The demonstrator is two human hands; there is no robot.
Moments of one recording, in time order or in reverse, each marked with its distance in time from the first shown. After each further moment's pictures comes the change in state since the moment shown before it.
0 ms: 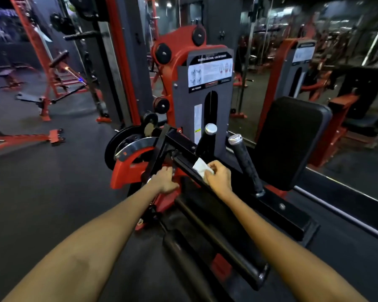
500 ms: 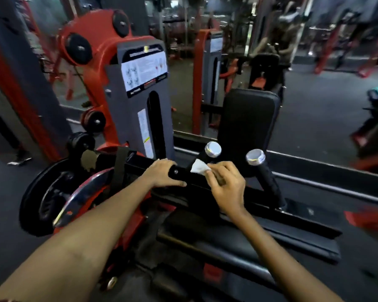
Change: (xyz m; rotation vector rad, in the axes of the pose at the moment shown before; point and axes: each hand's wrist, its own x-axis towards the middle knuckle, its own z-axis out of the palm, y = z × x) left_hand 0.219 0.008 -0.031 0.190 -0.083 0.731; right_hand 0.052 -0.021 0.044 -0.248 0.692 -0.380
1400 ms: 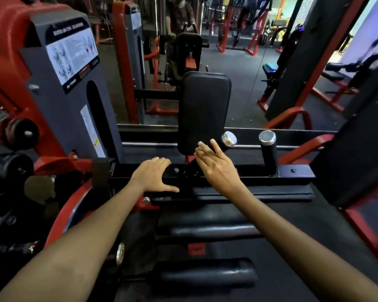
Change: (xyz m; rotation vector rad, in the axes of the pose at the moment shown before) left_hand 0.032 -0.059 0.008 0.113 0.102 0.583; right_hand 0.013 -0.031 0.058 -1.224 -0.337 -0.581
